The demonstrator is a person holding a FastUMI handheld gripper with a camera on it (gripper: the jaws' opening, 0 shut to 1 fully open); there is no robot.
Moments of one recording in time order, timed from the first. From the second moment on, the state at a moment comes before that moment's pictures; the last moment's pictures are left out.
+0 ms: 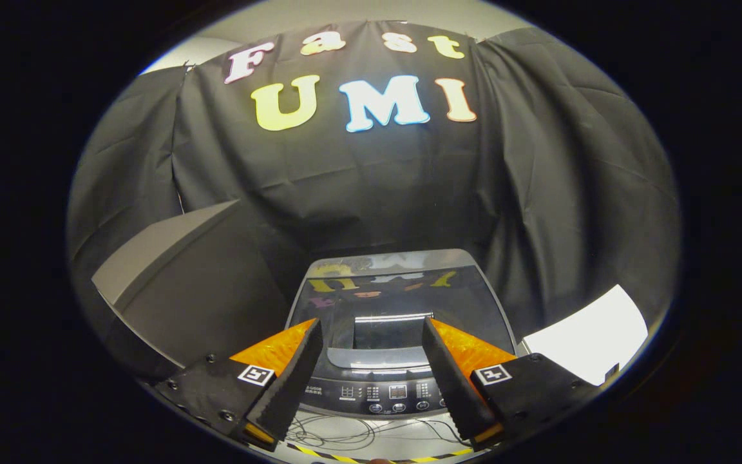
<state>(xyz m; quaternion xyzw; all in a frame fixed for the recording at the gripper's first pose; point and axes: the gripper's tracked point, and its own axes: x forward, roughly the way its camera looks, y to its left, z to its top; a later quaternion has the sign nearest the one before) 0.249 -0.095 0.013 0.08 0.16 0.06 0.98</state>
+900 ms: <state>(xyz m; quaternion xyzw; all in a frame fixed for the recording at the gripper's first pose) 0.017 -0.060 -0.018 0.04 0.02 -0.01 1.00</state>
